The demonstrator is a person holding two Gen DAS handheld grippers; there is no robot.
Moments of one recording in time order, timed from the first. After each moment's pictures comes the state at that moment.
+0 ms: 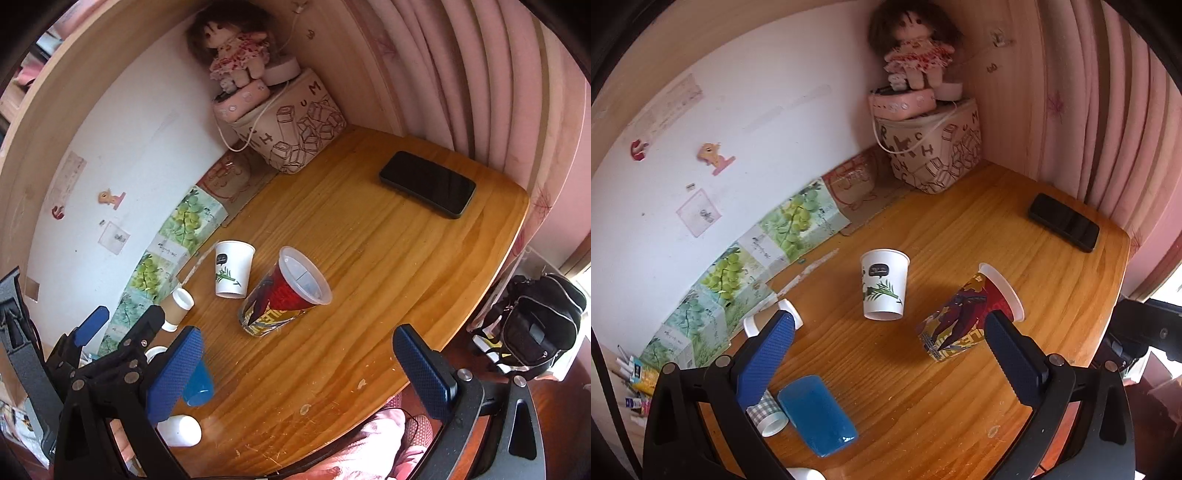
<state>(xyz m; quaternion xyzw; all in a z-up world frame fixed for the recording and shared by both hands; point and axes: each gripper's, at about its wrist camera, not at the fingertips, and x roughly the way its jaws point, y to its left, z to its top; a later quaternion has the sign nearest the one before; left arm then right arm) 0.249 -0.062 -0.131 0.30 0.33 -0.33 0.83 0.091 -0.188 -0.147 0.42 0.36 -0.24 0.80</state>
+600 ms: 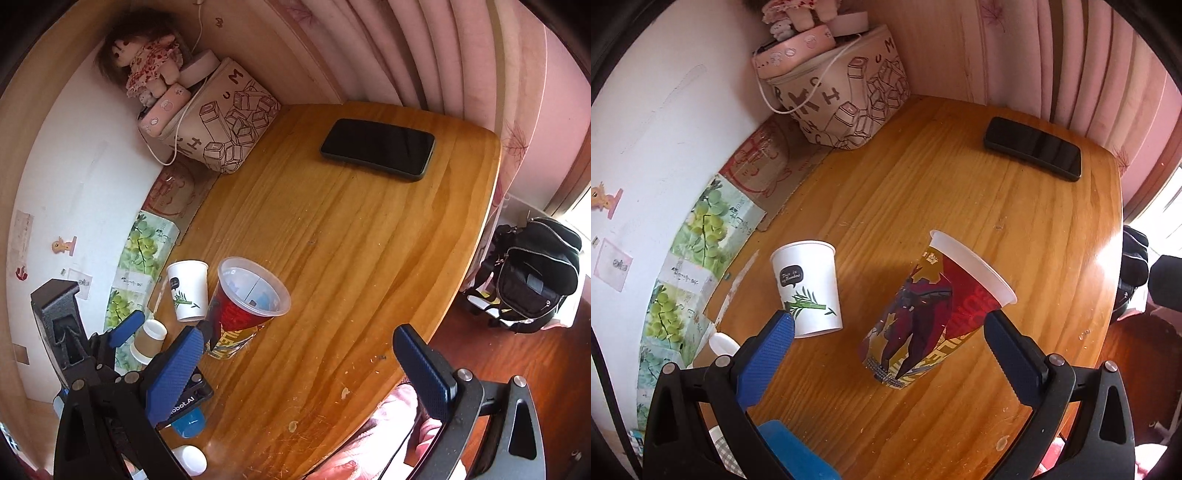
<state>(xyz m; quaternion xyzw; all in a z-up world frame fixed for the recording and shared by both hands) 0.265 -0.132 -0.210 0.41 0.38 -0.40 0.73 0.087 -0.216 -0.191 0.50 0.37 -0.29 0.73</state>
